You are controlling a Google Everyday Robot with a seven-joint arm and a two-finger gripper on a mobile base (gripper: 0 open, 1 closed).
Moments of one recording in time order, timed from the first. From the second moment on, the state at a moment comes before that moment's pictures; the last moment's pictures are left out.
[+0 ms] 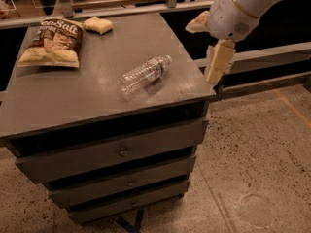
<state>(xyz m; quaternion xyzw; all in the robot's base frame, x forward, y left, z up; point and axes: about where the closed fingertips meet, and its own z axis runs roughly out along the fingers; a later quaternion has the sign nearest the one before) 0.569 -0.114 0.948 -0.74 0.63 0.07 0.24</state>
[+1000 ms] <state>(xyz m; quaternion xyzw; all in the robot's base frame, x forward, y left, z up) 0.630 -0.044 0.903 -0.78 0.55 0.15 0.24</state>
